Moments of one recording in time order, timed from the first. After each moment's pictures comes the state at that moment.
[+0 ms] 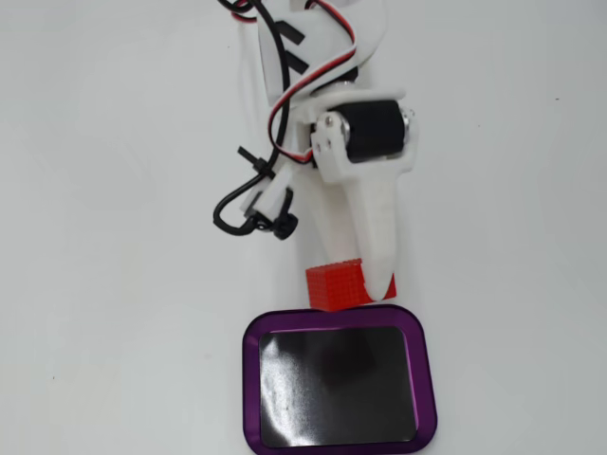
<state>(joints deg) -0.7 80.1 104.2 -2.8 -33.2</state>
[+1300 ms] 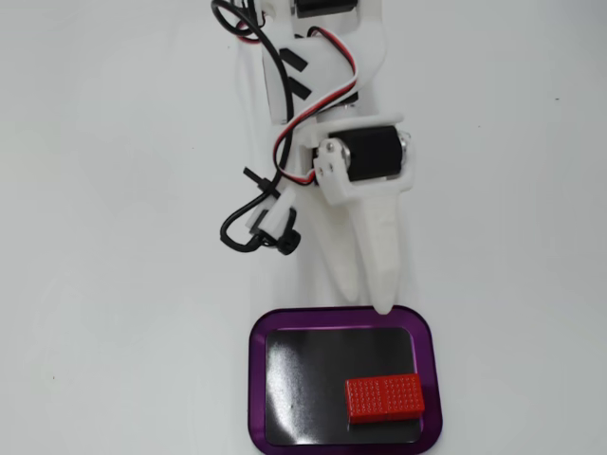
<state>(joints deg) -0.7 76.7 104.2 -3.6 -33.2</state>
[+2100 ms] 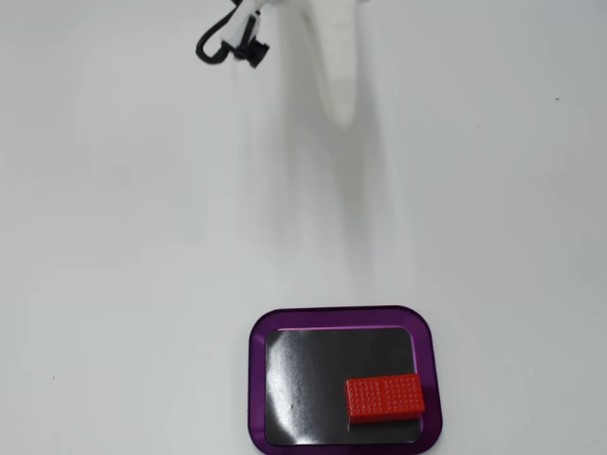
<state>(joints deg) -0.9 131.8 130.7 30.8 -8.4</state>
